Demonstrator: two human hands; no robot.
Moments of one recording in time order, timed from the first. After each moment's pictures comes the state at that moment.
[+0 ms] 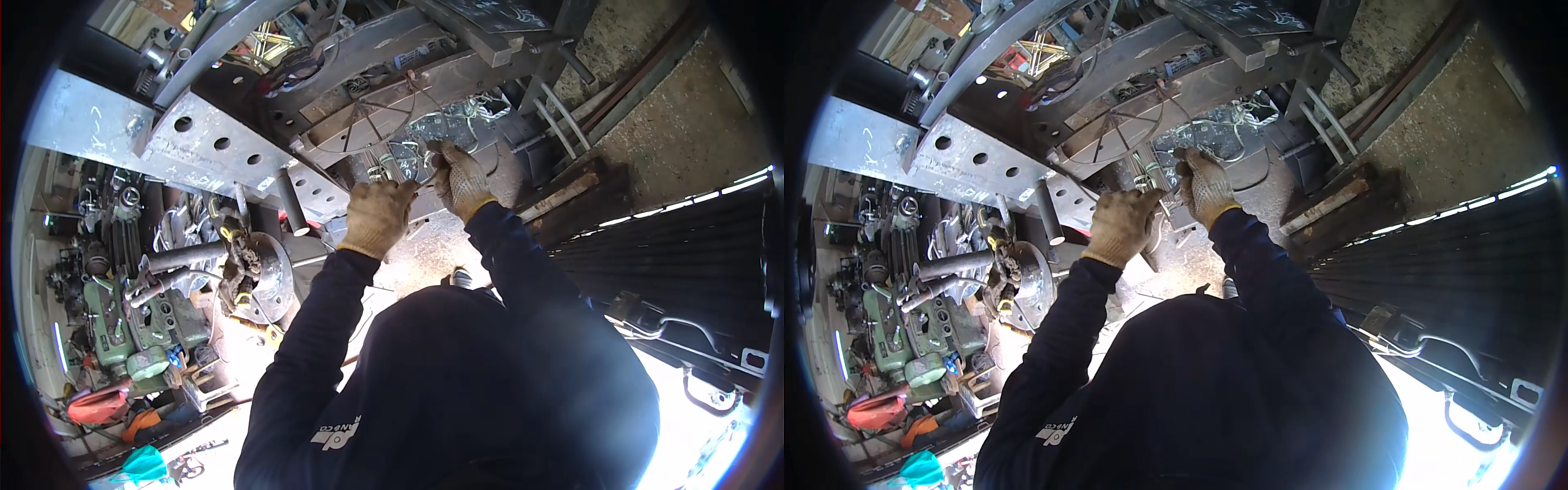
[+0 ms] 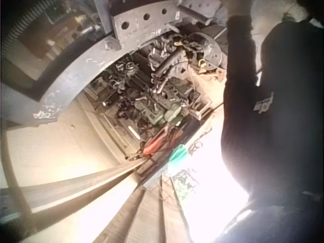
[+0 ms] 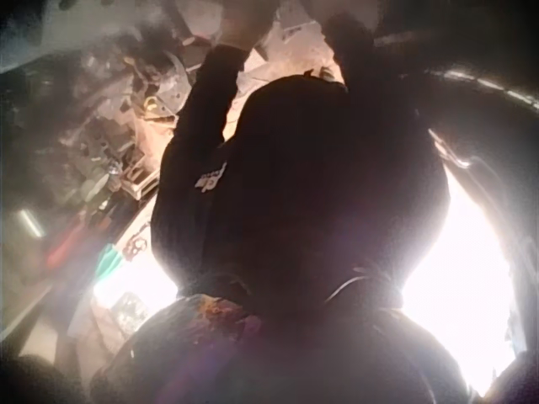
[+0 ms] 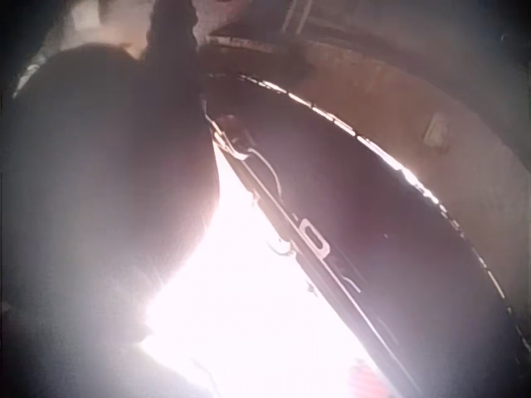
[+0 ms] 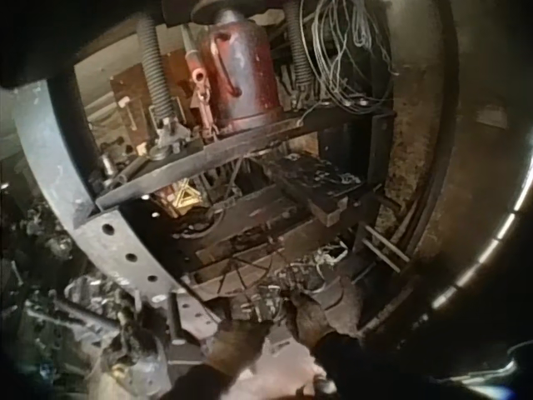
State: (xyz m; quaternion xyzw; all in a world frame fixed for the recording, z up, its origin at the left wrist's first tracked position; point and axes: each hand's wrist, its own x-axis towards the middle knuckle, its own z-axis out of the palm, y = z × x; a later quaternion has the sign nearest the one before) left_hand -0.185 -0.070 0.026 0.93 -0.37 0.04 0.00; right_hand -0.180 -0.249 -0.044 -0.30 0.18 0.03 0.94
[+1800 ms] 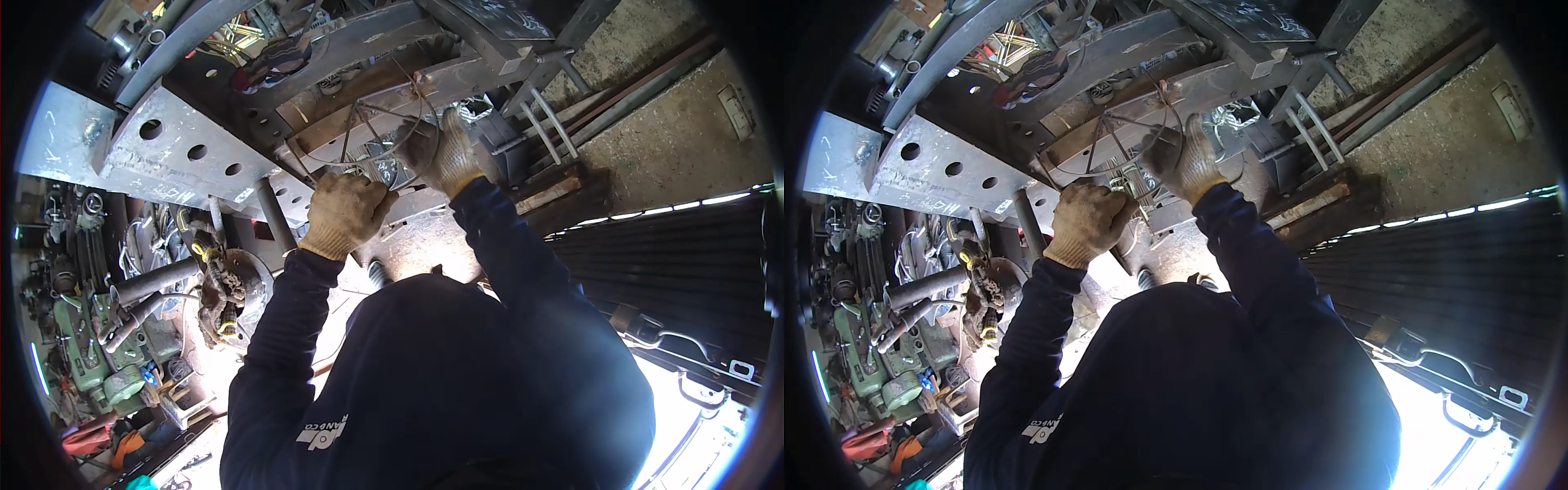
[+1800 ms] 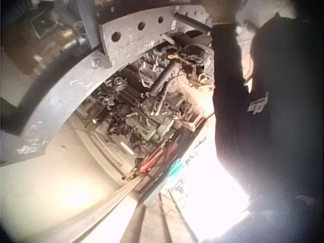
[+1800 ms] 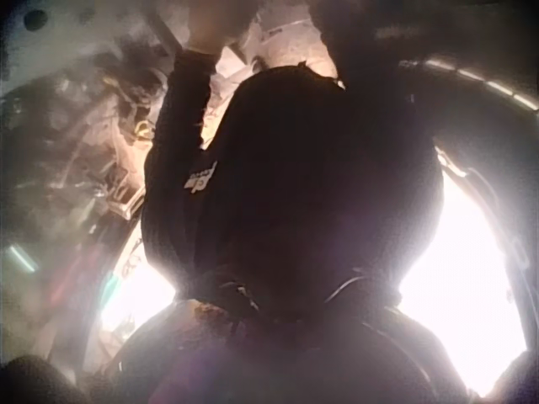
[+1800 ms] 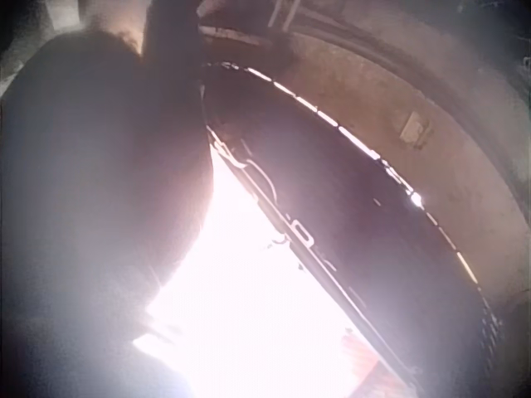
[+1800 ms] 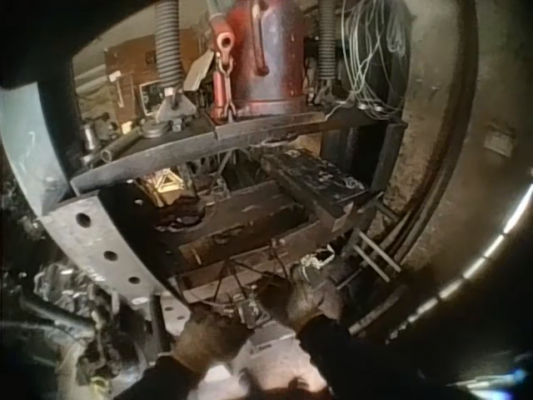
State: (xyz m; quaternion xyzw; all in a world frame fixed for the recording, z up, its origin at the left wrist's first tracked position) left_hand -0.122 -0.022 0.036 0.89 -0.44 0.07 0.09; right_hand -0.103 -0.233 -0.042 -0.15 0.16 0.05 0.98
